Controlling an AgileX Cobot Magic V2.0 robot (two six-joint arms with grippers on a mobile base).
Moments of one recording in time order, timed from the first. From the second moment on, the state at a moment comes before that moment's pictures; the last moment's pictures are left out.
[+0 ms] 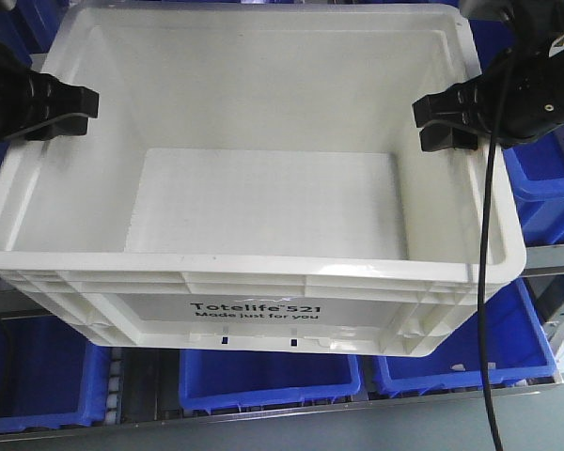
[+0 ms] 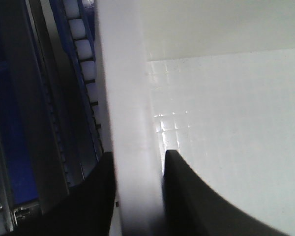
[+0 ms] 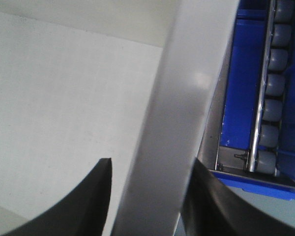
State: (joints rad) left arm -0.20 1.35 -1.25 -0.21 0.87 0.03; right arm 0.20 1.43 -1.32 0.24 0.96 -0.09
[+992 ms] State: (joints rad) left arm -0.20 1.35 -1.25 -0.21 0.87 0.03; right arm 0.20 1.43 -1.32 0.24 0.96 -0.09
